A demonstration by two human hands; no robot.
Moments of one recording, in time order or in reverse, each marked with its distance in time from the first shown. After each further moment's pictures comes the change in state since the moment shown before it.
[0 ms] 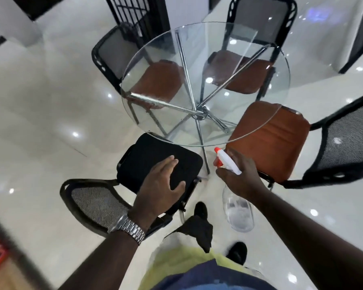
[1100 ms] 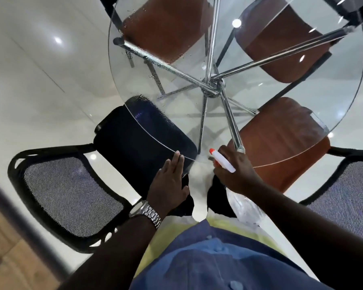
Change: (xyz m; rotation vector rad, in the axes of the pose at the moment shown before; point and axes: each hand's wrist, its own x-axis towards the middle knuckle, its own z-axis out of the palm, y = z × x) left_hand 0.146 -0.054 0.119 0.025 -0.401 -0.318; right_hand 0.216 0.077 0.017 -0.380 -0.456 -0.171
